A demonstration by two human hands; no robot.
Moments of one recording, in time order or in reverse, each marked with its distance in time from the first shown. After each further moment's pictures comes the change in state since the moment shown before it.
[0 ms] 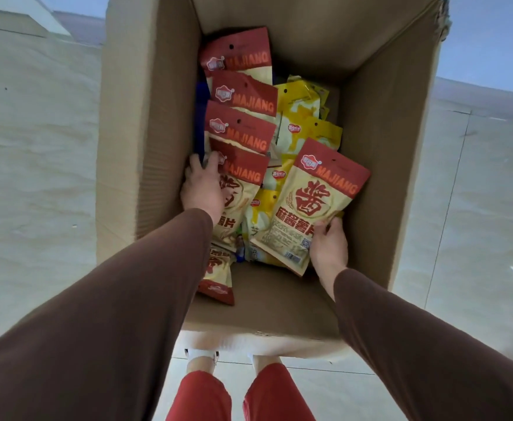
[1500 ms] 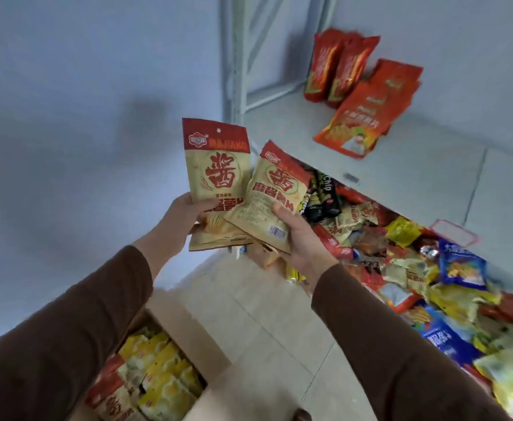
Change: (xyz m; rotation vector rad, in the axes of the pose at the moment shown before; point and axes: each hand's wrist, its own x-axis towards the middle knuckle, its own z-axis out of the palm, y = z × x) left_hand -0.577 0.533 -0.440 -0.635 -0.641 0.823; right_hand -0.504 -0.029 -0.657 1.516 0.052 -0.488
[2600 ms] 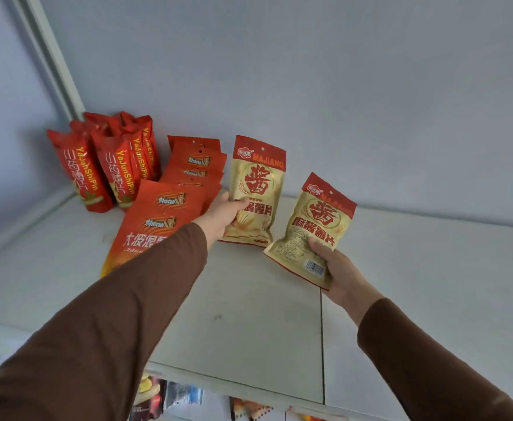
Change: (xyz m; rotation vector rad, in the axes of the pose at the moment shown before) left_hand 0.372 0.155 0.609 0.207 -0.531 0.103; right_hand 0.074 -0.349 -0.417 0.177 0.619 -0.241
